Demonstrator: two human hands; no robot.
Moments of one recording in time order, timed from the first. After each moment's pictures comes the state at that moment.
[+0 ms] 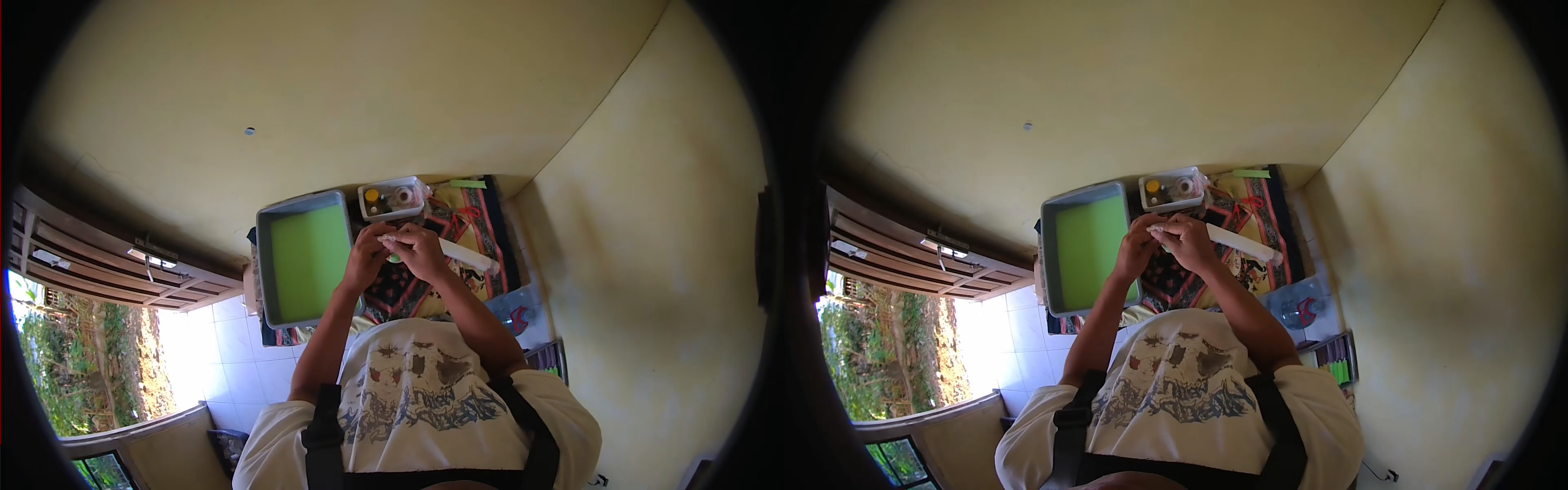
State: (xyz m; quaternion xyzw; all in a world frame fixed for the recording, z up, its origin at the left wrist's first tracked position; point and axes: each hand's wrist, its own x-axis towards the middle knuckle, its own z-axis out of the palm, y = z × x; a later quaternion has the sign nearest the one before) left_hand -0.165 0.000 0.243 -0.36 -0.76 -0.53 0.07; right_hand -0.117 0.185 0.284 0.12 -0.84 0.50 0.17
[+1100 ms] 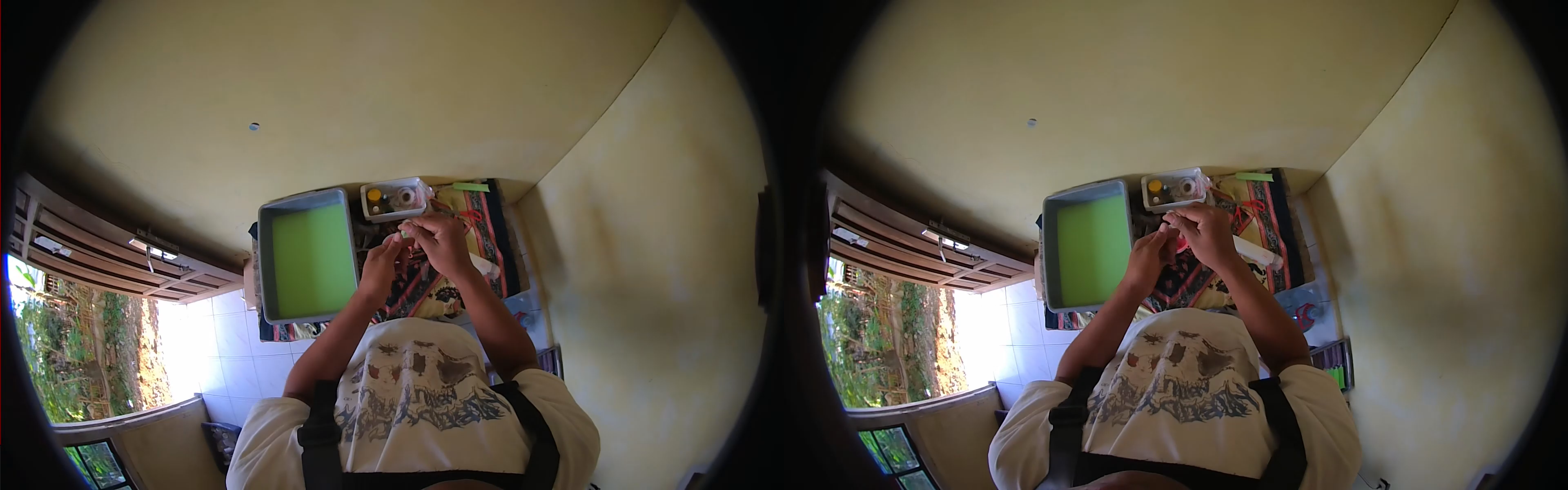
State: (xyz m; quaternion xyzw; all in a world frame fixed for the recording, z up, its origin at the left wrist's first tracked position) left_hand -0.119 0.039 0.299 0.00 -0.59 -0.76 -0.28; right_hand -0.107 0.213 0.355 0.08 -0.82 0.54 0.13
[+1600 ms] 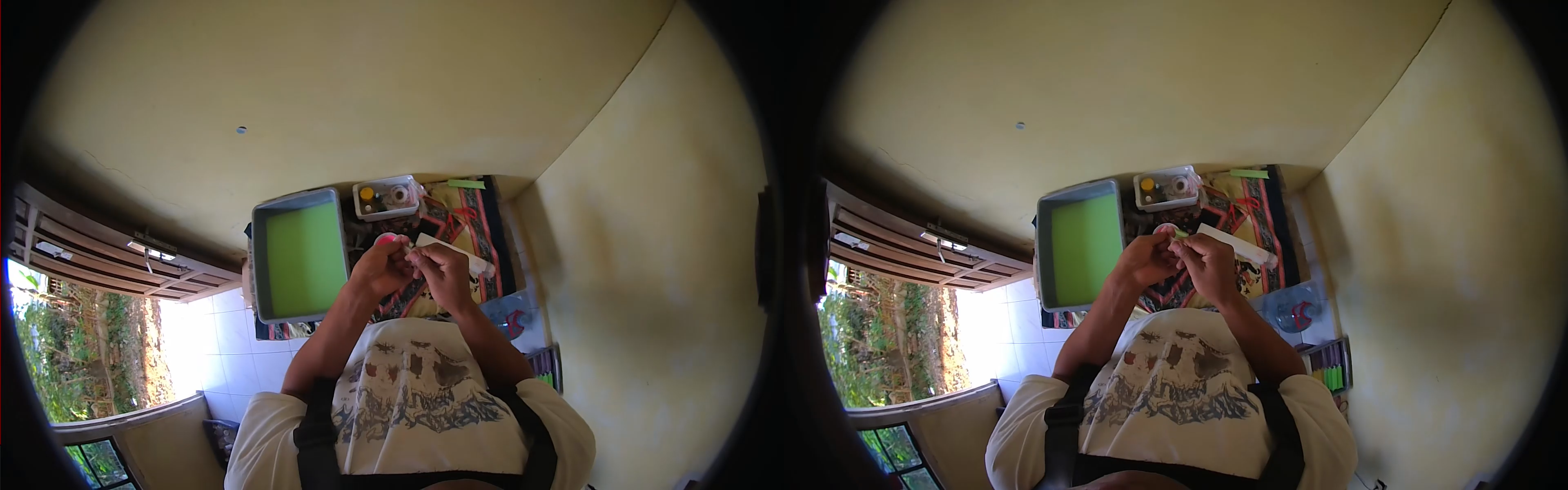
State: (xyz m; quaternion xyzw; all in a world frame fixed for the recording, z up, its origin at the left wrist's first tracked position) left_hand -0.134 0.061 0.299 0.20 -0.22 -0.84 -0.46; right_hand -0.050 0.223 0.337 0.01 -0.76 0.63 0.15
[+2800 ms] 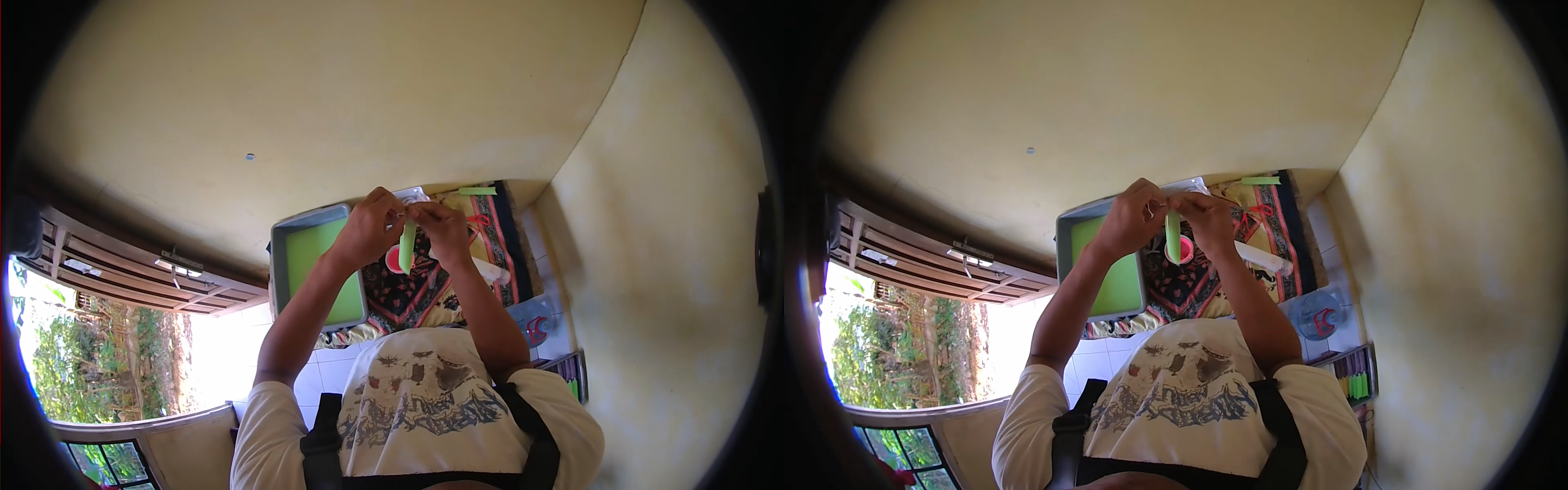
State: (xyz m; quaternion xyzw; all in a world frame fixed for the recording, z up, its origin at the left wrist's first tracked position) left_hand -0.184 0.076 0.422 -0.38 -0.82 -0.42 0.03; right_hand -0.127 0.256 0.351 -0.05 -0.65 0.75 0.11
